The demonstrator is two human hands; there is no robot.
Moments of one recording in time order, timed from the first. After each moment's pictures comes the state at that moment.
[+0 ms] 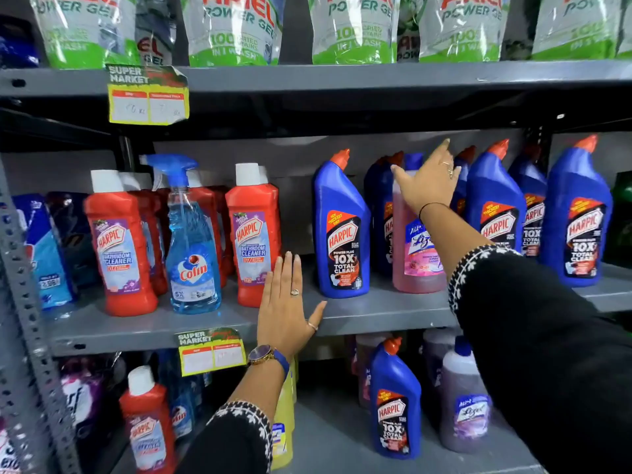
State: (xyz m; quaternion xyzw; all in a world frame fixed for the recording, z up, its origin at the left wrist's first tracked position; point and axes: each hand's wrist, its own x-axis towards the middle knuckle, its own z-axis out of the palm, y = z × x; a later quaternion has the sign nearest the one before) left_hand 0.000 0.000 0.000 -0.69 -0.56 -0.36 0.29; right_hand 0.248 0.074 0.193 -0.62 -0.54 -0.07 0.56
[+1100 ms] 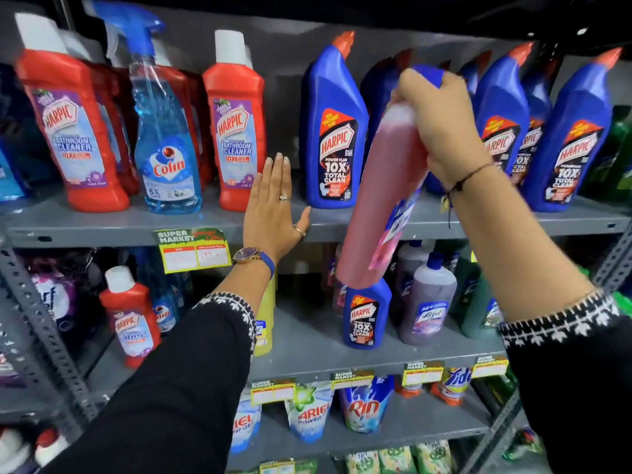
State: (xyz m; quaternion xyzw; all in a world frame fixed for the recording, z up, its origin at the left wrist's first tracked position) left_hand -0.001 -0.001 0.000 -0.69 -0.56 -0.34 0.32; right_hand 0.195 -0.067 0.157 -0.40 -0.61 0.15 0.67
